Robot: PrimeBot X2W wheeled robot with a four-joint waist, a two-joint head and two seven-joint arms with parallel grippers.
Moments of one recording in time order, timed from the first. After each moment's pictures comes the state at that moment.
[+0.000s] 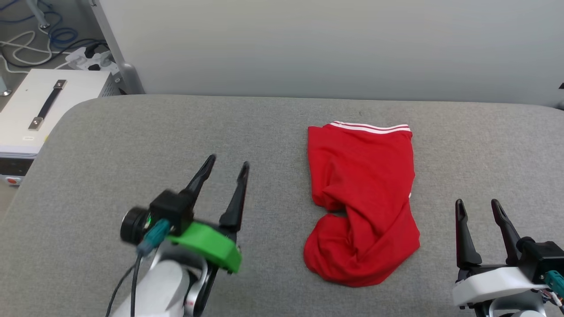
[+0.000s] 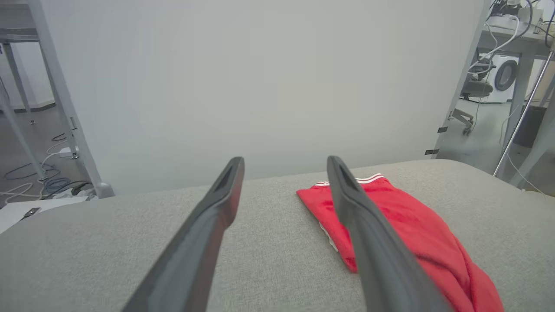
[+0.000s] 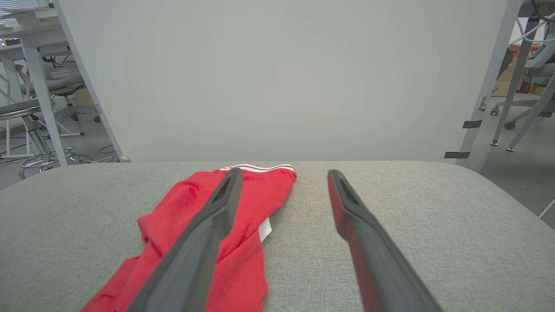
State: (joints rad) left arm -0.31 0.33 -0.56 0.14 -0.52 0.11 -0.26; right arm 0.05 -0.05 -0.08 0.02 0.11 0.13 -0.22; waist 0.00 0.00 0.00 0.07
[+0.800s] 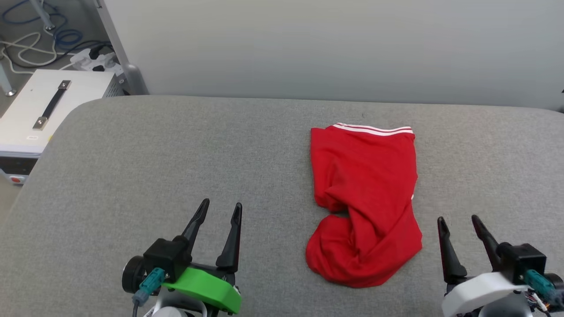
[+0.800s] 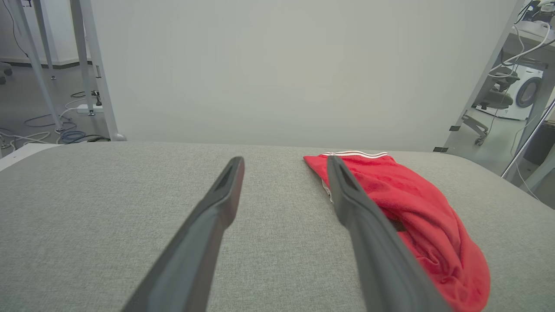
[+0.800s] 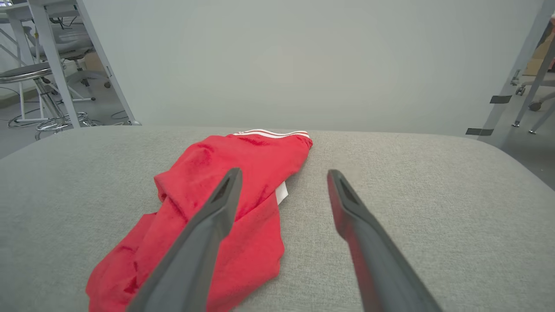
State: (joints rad) left arm -0.02 0.10 -0.22 0.11 -0.26 -0.10 -0.26; right arm 0.08 -0.06 -0.04 0.03 0.10 0.13 -0.14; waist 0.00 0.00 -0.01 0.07
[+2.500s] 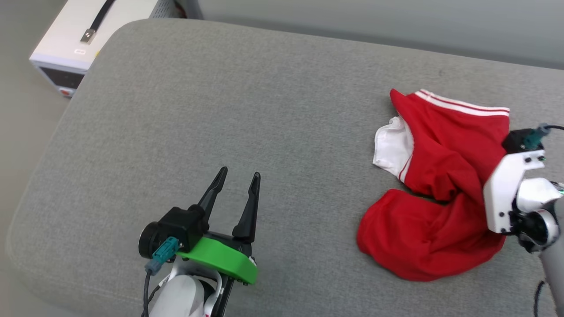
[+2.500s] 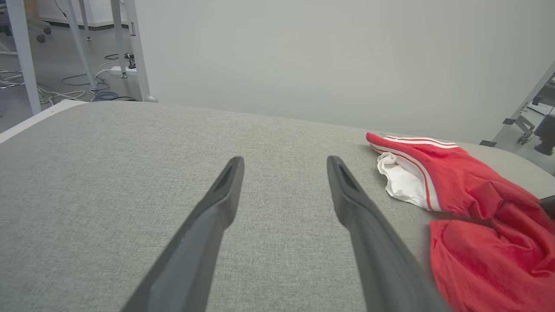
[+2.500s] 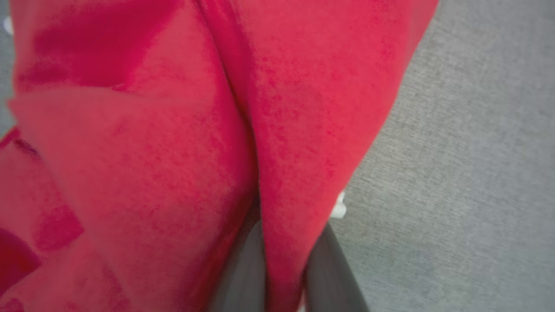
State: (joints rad) left arm -0.15 0.06 -0.25 0.16 -0.27 -0.13 -0.26; right arm -0.46 -0.38 0.11 0.37 0.35 0.13 0.87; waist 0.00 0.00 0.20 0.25
